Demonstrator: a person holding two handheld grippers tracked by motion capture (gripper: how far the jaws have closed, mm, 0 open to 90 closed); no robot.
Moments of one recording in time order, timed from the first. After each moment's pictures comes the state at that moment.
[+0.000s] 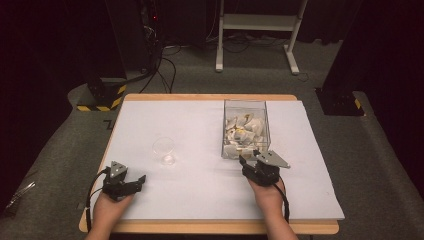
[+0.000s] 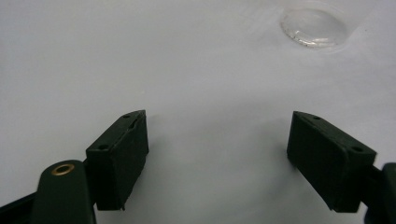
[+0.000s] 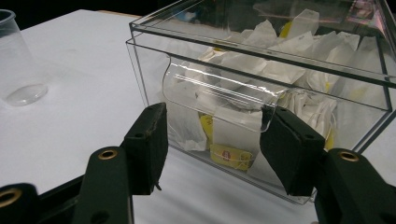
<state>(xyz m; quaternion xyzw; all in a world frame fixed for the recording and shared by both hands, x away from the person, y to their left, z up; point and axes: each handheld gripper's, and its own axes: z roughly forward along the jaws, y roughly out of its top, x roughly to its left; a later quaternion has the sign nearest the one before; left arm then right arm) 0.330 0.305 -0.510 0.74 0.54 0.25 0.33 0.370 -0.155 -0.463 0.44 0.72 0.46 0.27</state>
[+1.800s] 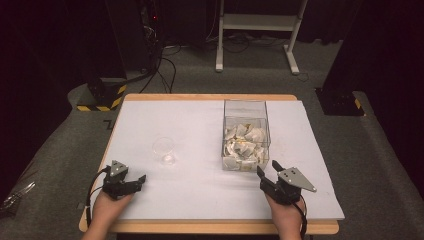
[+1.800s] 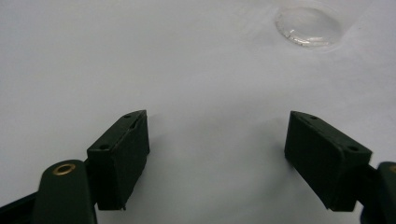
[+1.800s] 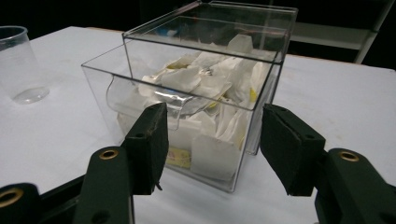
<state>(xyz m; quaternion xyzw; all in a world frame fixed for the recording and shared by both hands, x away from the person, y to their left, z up) 0.333 0.306 -0.509 0.75 0.53 0.24 0.33 0.316 -0.197 -0.448 0.45 0.69 0.47 0.31</state>
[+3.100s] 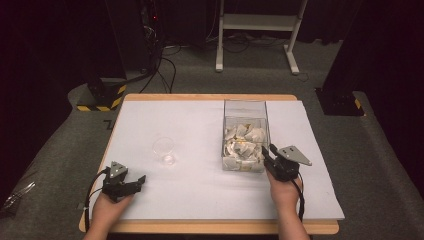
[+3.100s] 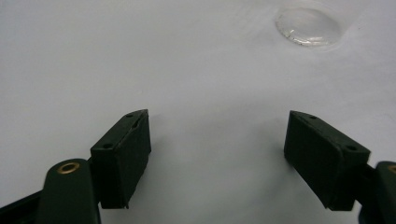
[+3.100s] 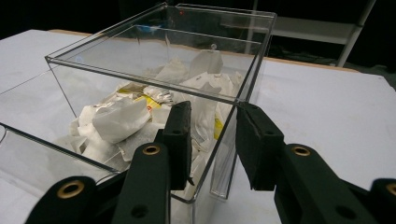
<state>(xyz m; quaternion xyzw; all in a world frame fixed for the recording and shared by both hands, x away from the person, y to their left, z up) 0.329 0.306 -0.510 0.74 0.53 0.24 0.33 0.378 -0.200 -0.446 0.48 0.68 0.45 0.32</state>
